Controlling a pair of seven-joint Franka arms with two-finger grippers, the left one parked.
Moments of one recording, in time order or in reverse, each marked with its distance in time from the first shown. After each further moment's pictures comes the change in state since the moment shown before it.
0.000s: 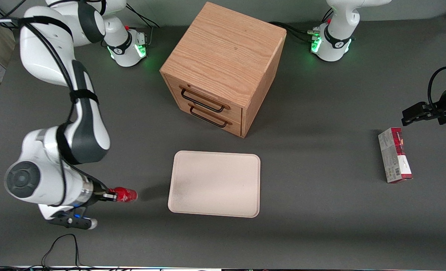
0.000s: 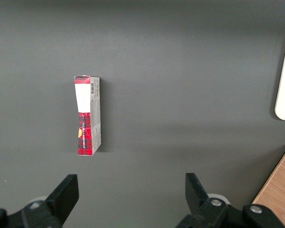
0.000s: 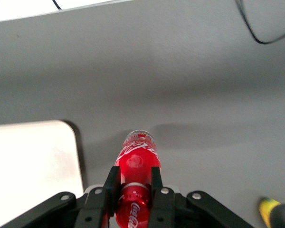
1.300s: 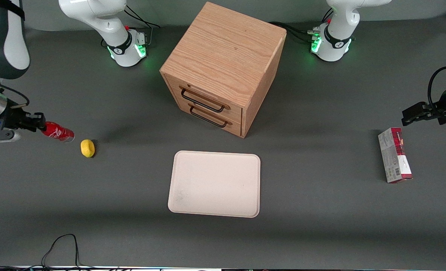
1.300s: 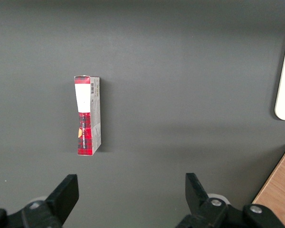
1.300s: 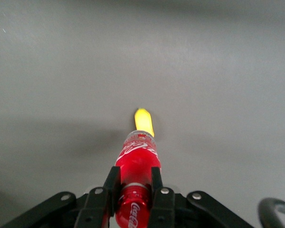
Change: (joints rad) arm -0.090 -0.812 -0.190 -0.908 -0.110 0.033 -0.535
